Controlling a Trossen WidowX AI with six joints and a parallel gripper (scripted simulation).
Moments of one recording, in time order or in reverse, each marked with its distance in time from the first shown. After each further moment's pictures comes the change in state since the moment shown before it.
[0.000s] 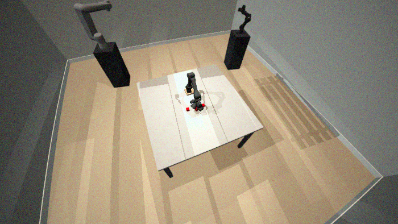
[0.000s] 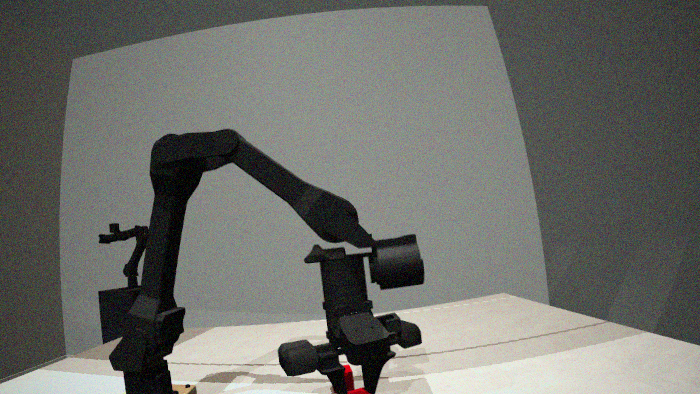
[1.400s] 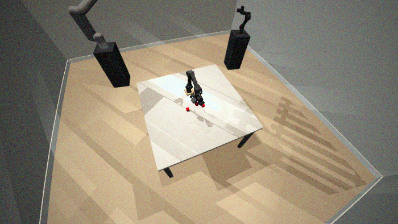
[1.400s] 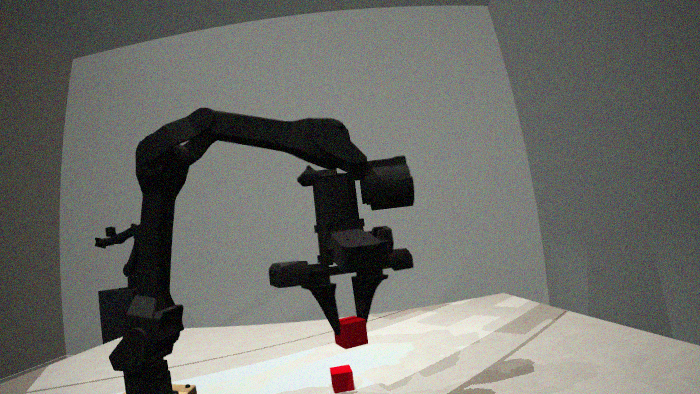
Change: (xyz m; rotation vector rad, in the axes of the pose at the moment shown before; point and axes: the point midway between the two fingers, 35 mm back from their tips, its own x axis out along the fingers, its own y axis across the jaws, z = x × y) arm -0.105 0.001 0.000 -0.031 0.002 -0.002
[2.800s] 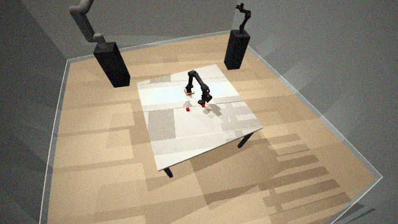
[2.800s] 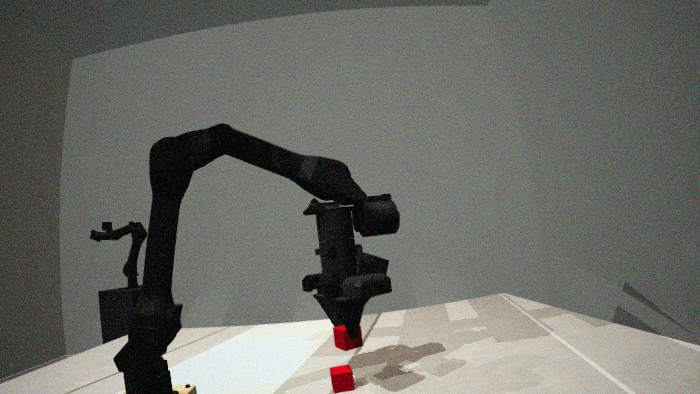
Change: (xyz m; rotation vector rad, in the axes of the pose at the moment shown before) arm 0.031 0.032 -0.090 -1.690 0.001 0.018
